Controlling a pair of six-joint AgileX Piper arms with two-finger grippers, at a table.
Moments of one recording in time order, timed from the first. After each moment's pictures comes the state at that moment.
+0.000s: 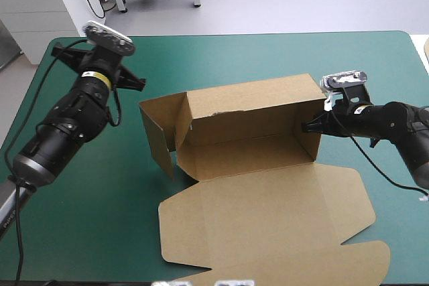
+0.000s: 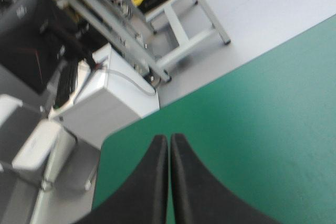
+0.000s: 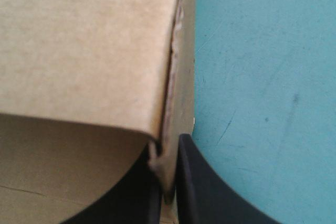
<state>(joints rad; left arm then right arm) -0.45 1.33 -1.28 0.97 0.60 -0.47 0.07 1.28 -1.08 0.42 0.74 -0.40</state>
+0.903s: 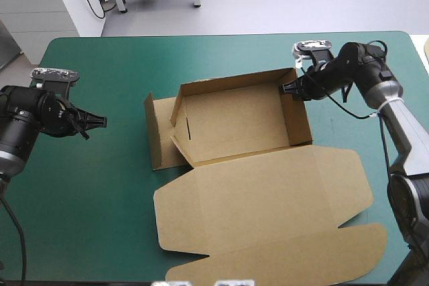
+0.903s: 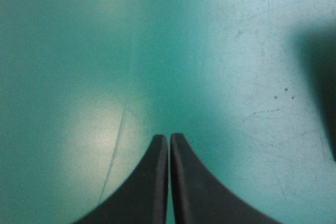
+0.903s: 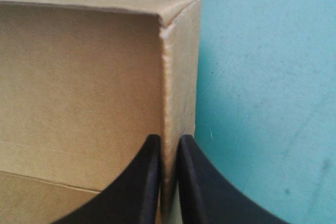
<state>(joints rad) -0.07 1.32 -1.28 0.19 1.09 -0.08 0.13 1.78 -1.63 0.31 1.02 -0.22</state>
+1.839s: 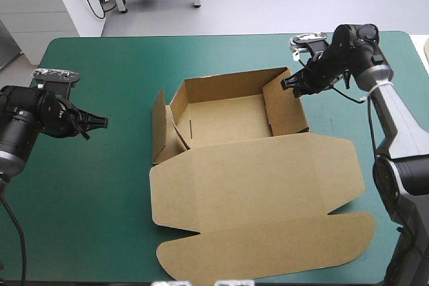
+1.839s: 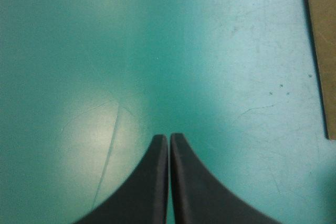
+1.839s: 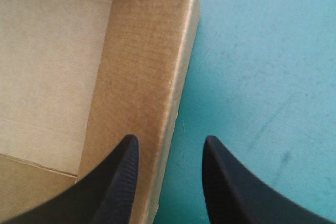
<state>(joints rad) -0.07 1.32 -1.28 0.17 1.10 -0.07 0.14 1.92 -1.90 0.20 1.24 -0.21</state>
